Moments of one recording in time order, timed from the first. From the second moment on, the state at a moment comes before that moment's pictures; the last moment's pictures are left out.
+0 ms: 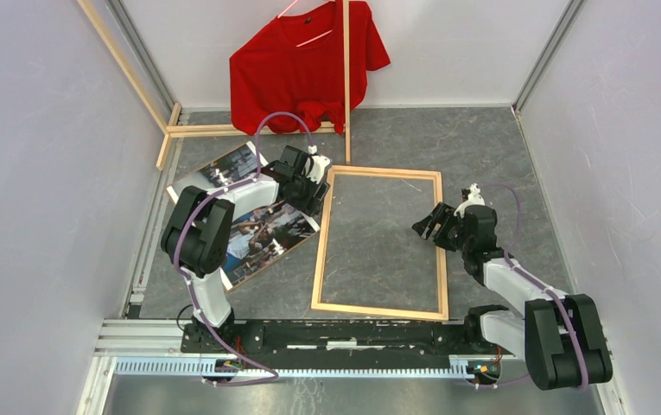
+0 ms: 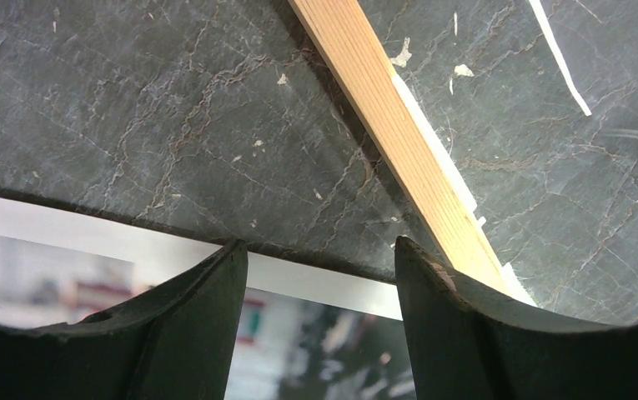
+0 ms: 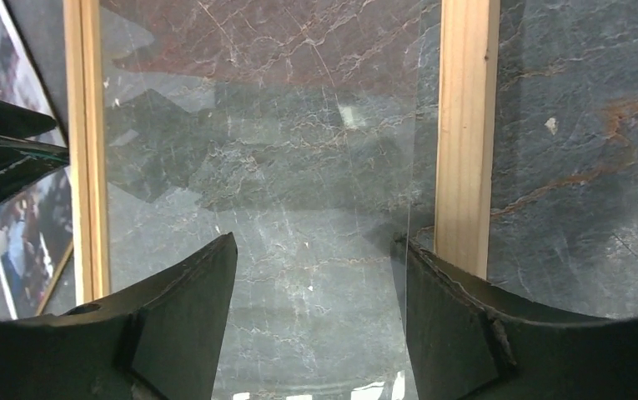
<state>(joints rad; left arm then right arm) -0.46 1.85 1.16 -0.30 0.16 0.15 0.10 1.11 0.27 0.25 -0.27 0.59</state>
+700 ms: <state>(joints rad) -0.47 1.87 1.16 -0.30 0.16 0.16 0.23 1.10 0.49 -0.07 0.00 0.38</state>
